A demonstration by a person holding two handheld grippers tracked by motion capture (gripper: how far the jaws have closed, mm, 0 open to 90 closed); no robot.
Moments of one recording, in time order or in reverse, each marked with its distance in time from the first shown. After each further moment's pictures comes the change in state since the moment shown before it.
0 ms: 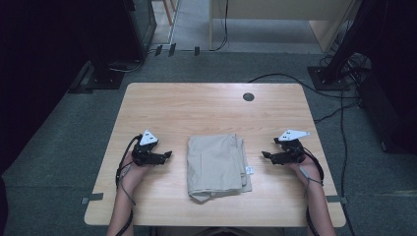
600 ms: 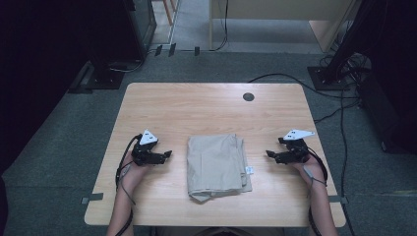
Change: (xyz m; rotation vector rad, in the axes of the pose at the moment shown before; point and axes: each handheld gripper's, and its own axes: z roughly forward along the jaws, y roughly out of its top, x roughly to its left) left arm 0.001 0.000 0.000 0.001 0.003 -0.002; right arm -0.011 -0.006 -0.007 -0.001 -0.025 0.026
